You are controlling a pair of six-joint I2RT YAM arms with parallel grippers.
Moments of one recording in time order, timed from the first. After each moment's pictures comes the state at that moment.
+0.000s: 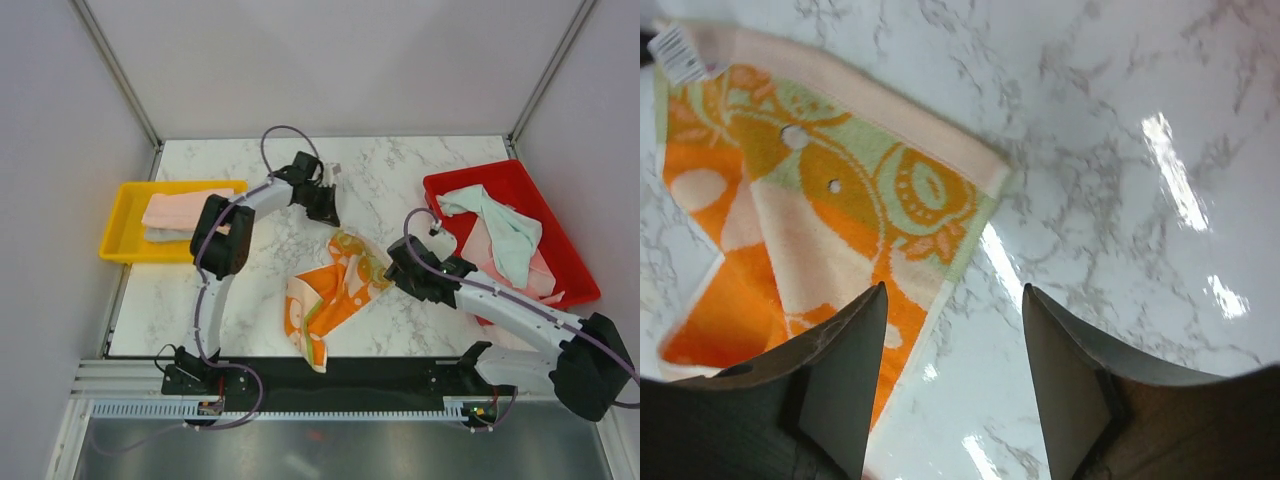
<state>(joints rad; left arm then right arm) -0.52 2.34 1.81 -0.45 0.55 -0.20 0.79 1.11 0.70 -0.69 0.46 1.29</state>
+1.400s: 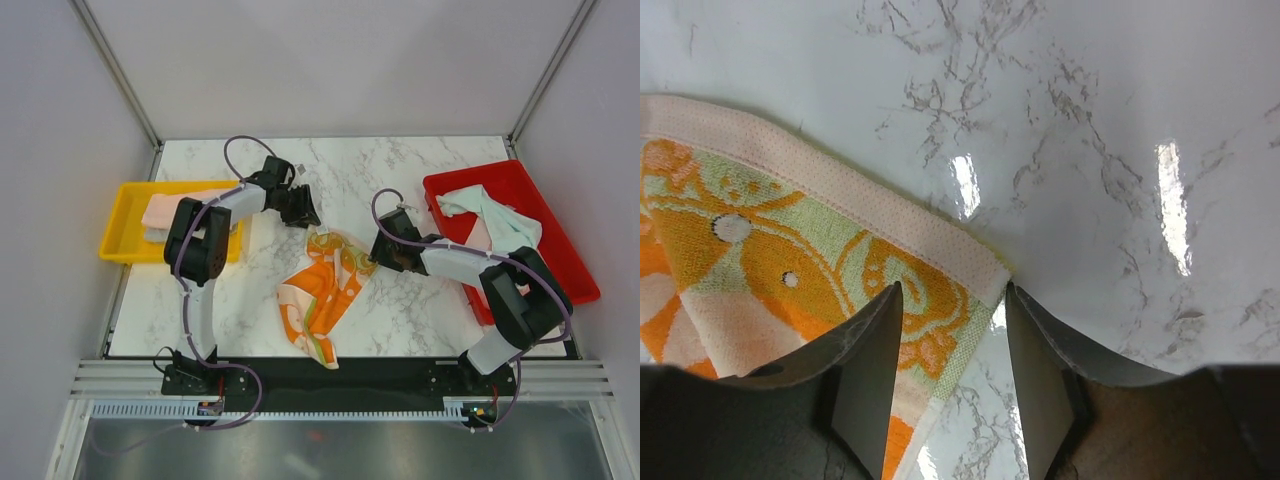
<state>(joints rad) -0.34 2.13 1.48 -0.36 0.46 -0.42 0.54 1.60 0.81 -0.16 0.17 0.83</state>
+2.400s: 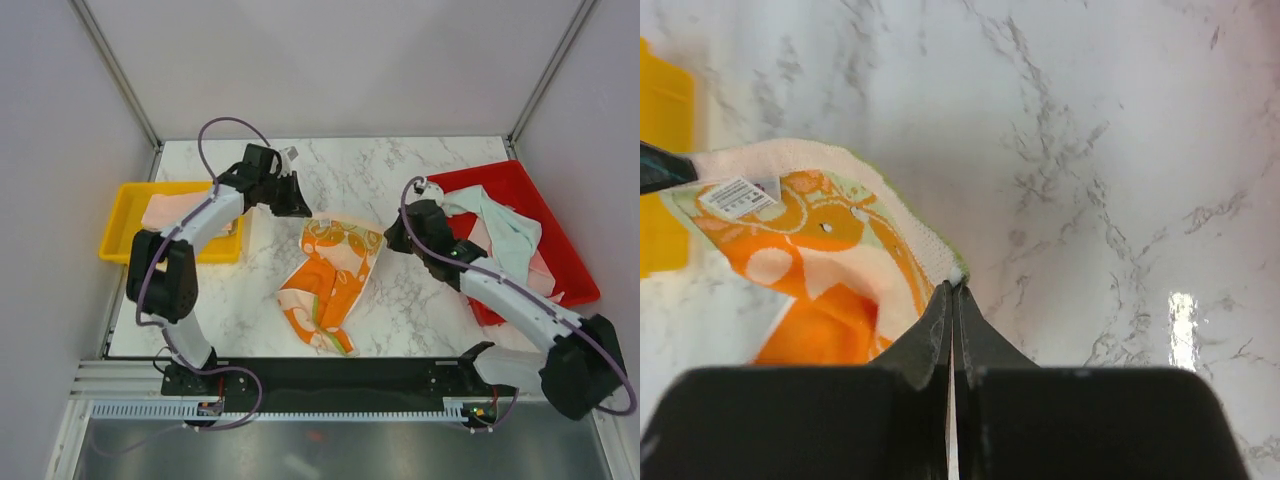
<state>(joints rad) -0.36 1.82 1.40 -0.47 0.47 -0.38 0.54 1.24 0.82 -0.21 0.21 0.64</state>
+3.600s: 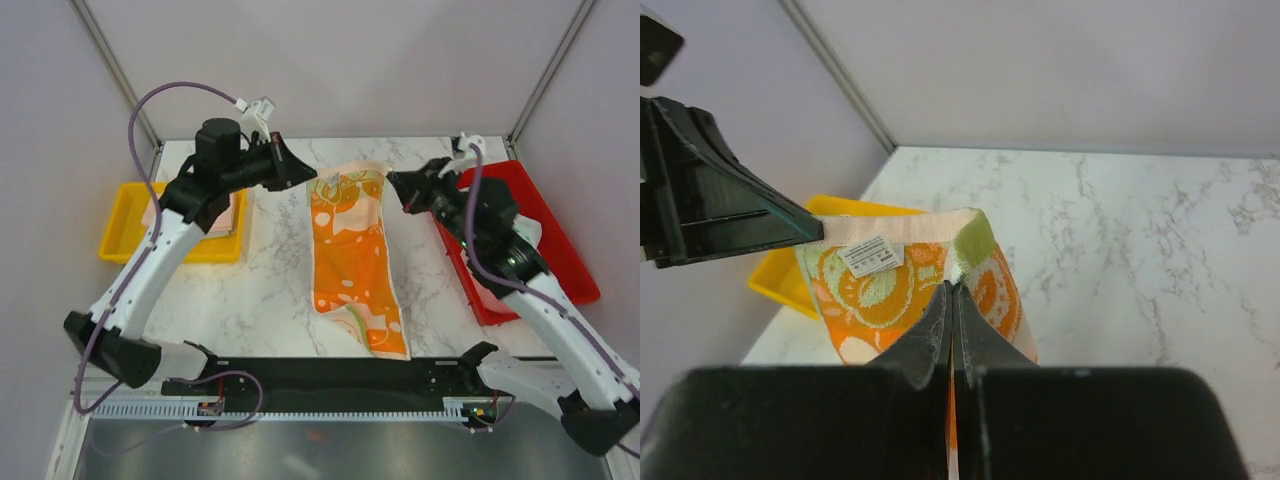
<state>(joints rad) -0.48 1.29 1.51 -0.49 0.46 -0.59 0.57 0.88 1.13 -0.21 0.02 0.44</state>
